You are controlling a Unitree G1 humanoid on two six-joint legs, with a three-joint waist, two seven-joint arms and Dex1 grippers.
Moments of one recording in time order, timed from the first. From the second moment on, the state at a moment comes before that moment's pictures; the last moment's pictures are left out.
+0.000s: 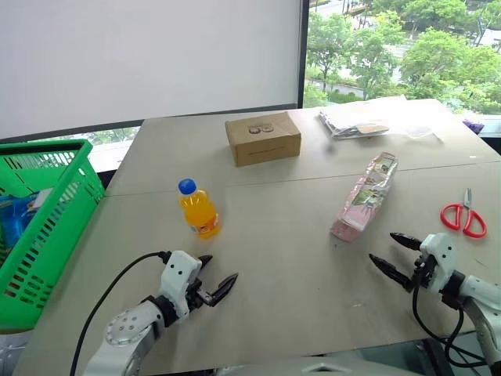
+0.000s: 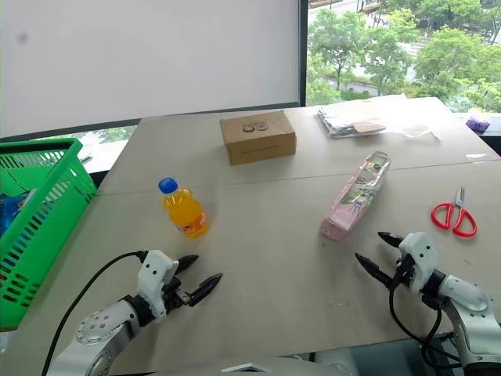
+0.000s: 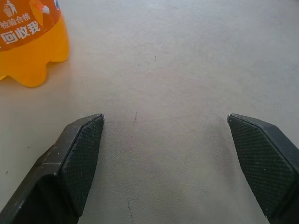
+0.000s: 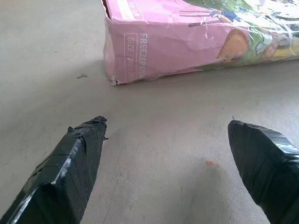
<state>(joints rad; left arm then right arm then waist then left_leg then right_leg) 0.43 0.50 0.06 -0.38 -0.32 0.30 -0.62 0.20 -0.59 -0.17 0.07 0.35 -0.05 0.91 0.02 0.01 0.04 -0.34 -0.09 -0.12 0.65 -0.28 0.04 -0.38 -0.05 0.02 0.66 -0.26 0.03</state>
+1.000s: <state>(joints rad) 0.59 0.28 0.25 -0.59 -0.47 0.31 -0.42 0.23 -0.72 -0.21 -0.36 0.64 0.27 0.99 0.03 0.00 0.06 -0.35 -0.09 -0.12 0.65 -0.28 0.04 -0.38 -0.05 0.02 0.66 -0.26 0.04</state>
